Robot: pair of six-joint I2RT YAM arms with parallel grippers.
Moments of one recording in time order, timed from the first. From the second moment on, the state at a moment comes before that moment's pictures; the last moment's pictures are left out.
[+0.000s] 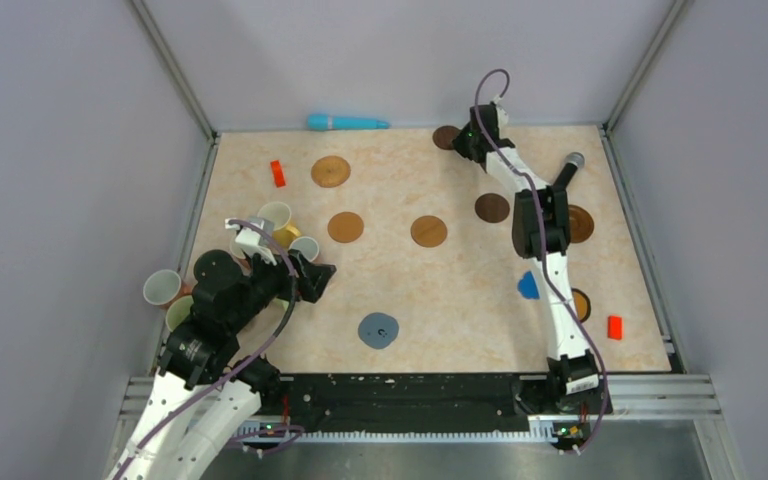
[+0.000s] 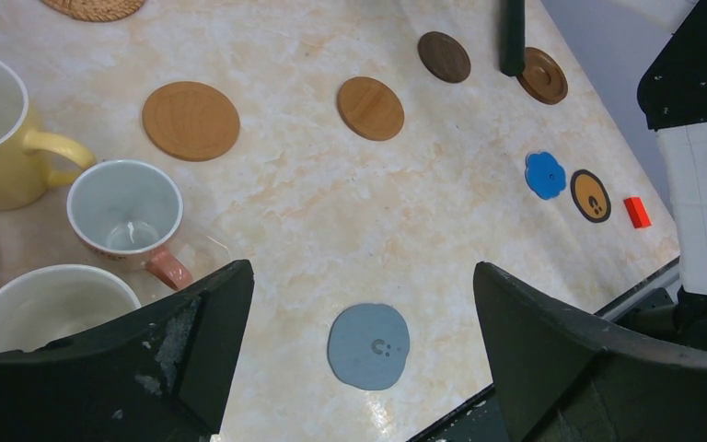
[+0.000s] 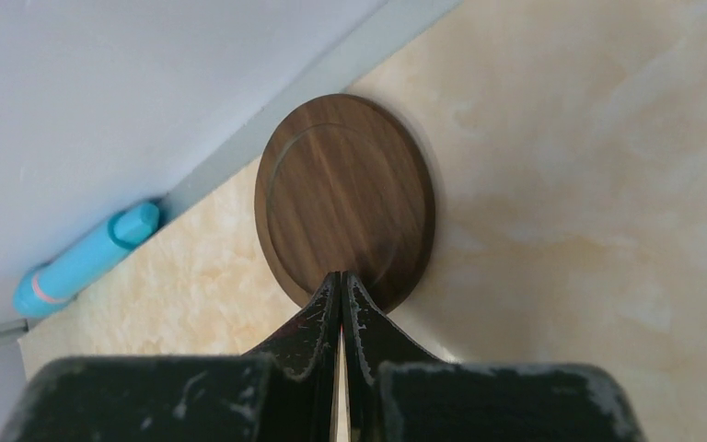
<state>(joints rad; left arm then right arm) -0.42 0.45 0.72 -0.53 0.15 -0.40 0.23 2.72 2.38 -0.21 0.02 0.88</state>
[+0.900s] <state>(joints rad) -0.42 0.45 0.72 -0.53 0.14 -0.40 0.31 2.29 1.68 -0.08 -0.03 0.76</state>
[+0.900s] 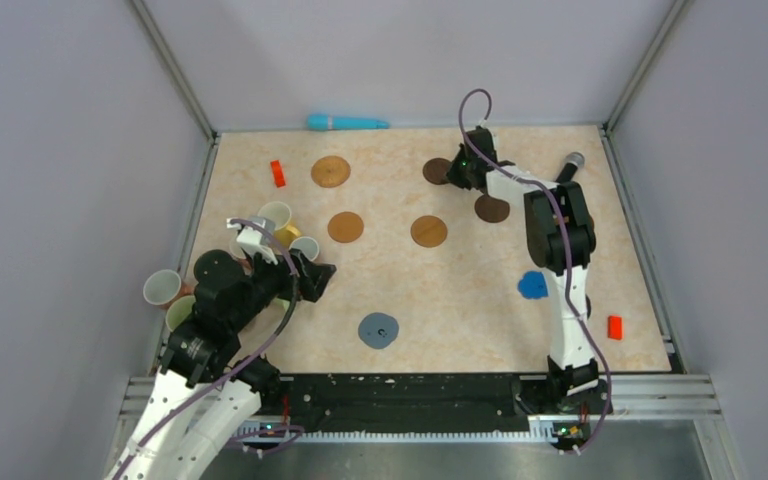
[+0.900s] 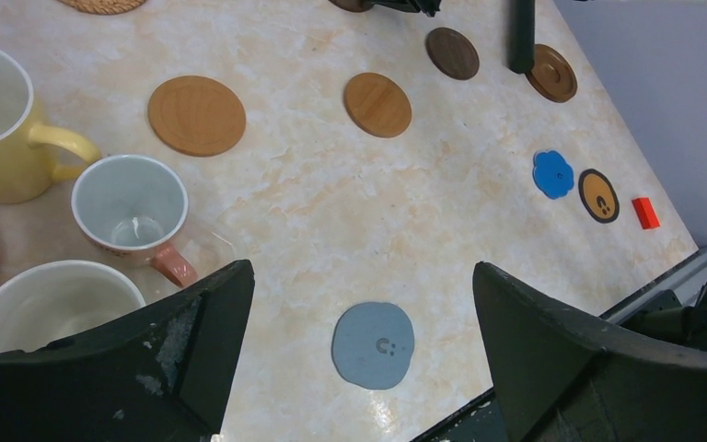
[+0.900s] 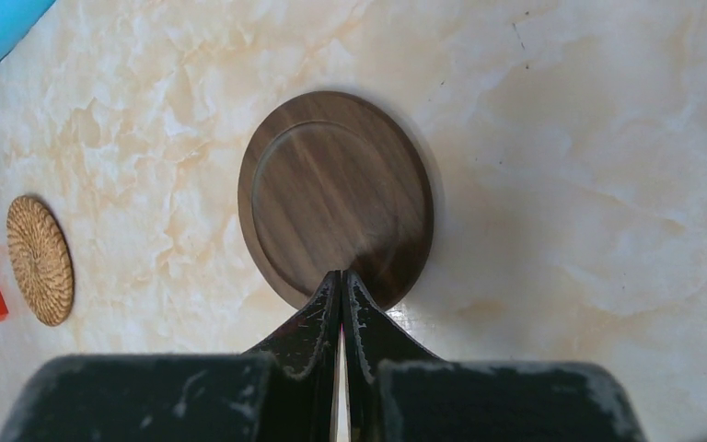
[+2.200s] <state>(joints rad) -0.25 1.80 1.50 -0.30 -0.11 -0.45 0.38 0.99 0.55 0.22 -0.36 0.53</state>
